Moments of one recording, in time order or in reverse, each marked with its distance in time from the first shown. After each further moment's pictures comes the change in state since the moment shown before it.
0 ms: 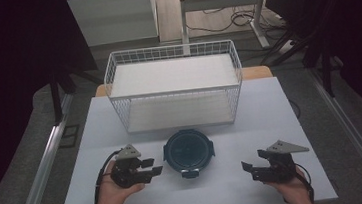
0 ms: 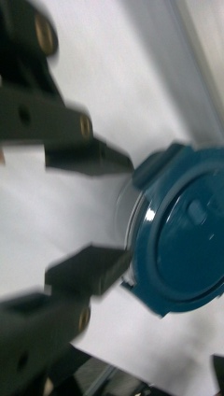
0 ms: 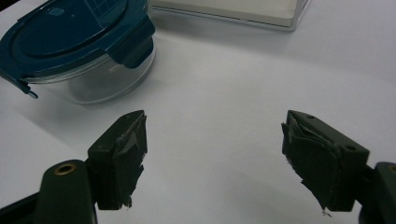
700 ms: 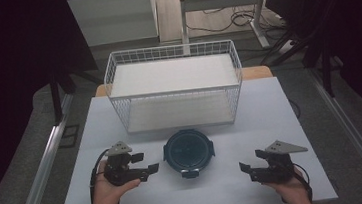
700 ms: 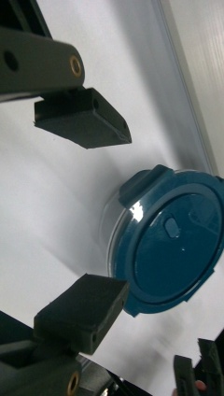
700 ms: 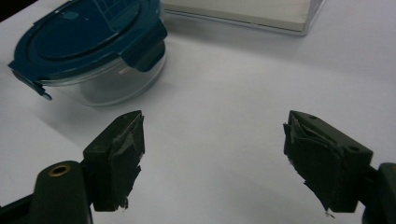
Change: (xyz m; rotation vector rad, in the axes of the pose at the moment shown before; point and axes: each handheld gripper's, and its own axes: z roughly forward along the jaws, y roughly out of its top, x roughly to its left) left arm 0.007 0.003 -0.015 -0.065 0.016 -0.086; right arm 0.004 0.002 0.001 -0.011 0.034 -0.010
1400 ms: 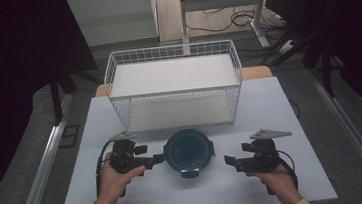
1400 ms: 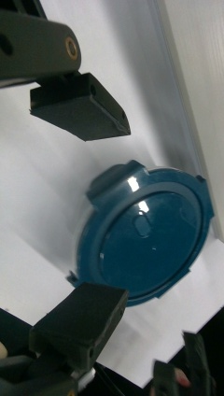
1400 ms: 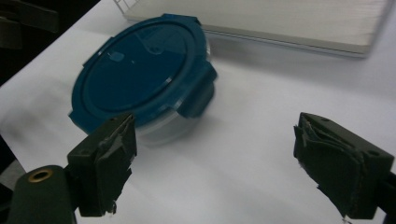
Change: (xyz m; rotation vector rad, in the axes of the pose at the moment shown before) left arm 0.006 0.030 0.014 0.023 -0.043 -0.097; right arm 0.023 0.043 0.018 0.048 0.095 0.087
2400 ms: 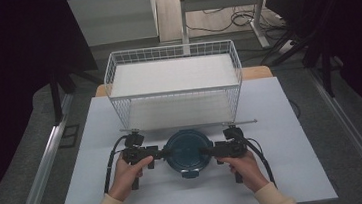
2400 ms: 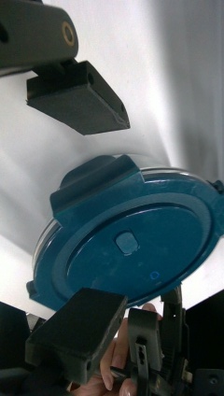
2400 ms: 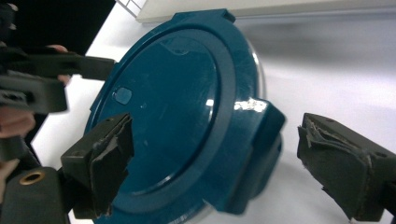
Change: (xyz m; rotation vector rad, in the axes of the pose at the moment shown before) left arm 0.029 0.000 0.052 0.064 -0.147 -0.195; right arm 0.005 0.024 0.085 0.108 0.149 0.244
